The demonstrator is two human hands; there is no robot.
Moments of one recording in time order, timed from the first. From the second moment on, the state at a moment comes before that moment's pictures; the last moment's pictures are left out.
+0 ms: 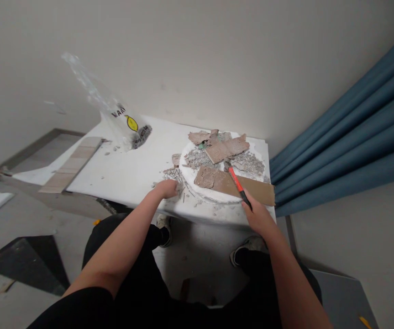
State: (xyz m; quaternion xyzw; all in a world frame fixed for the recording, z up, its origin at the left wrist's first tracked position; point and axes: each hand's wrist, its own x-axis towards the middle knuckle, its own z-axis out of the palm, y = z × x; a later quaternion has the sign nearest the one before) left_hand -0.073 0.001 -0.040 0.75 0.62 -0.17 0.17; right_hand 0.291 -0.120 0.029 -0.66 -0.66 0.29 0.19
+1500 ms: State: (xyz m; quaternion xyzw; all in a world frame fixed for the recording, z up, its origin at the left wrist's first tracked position) left_hand 0.062 0.044 -0.016 0.71 0.53 0.35 0.30; right_hand 0.295 -0.120 0.032 -0.66 -0.66 0.31 0.16
